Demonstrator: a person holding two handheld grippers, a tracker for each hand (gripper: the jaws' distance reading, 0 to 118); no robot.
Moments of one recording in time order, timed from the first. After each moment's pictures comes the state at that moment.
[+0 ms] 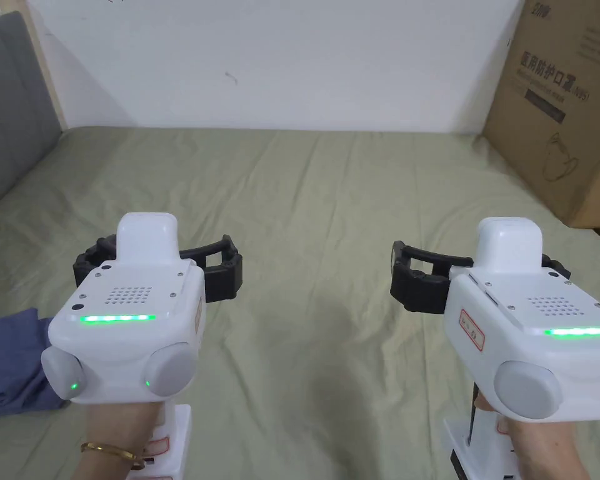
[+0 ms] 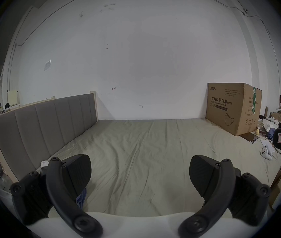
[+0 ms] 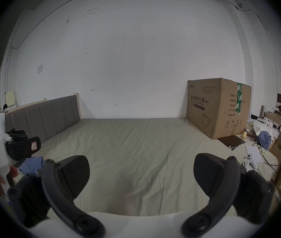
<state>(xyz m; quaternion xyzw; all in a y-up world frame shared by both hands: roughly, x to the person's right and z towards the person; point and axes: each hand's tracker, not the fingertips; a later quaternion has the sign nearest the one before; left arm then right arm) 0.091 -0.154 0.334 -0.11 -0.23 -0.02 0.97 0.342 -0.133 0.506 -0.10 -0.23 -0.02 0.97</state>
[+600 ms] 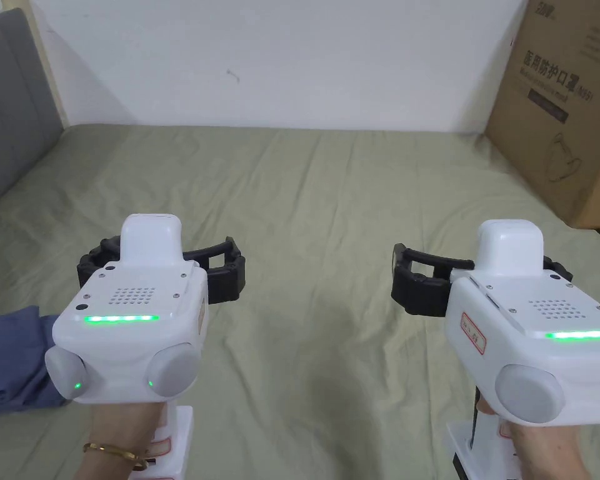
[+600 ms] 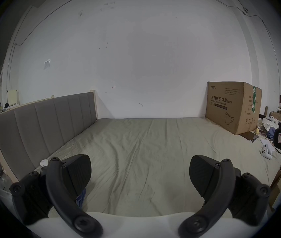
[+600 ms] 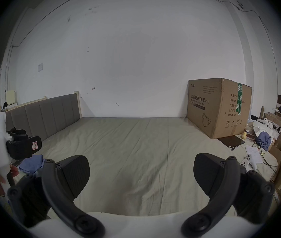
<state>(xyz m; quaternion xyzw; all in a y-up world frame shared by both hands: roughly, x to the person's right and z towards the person) 0.090 -0.159 0.332 -0.11 -0.23 -0.03 0.97 0.339 -0.134 0.505 -0.11 -0.23 -0.02 0.97</state>
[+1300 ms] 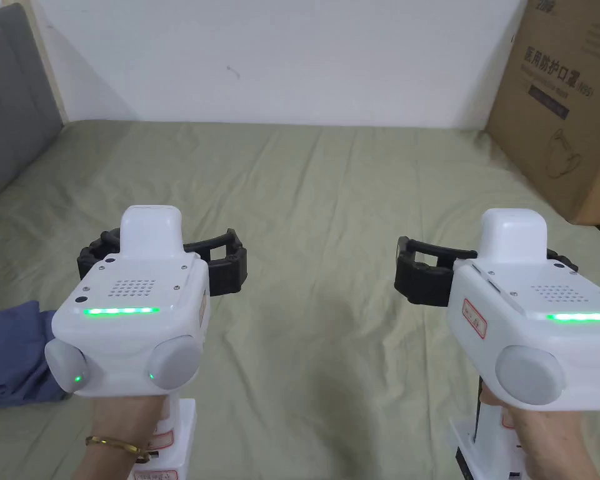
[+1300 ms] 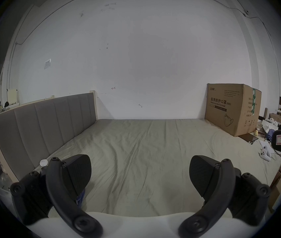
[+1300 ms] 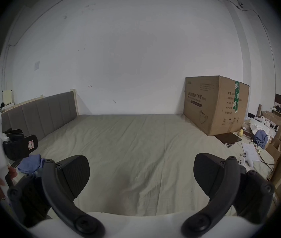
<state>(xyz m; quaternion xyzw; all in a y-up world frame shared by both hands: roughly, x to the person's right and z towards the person) 0.091 -0.155 0.336 -0.11 -0.23 -0.02 0.97 0.340 -0.125 0.504 -0.13 -0.25 -0.03 0.96</state>
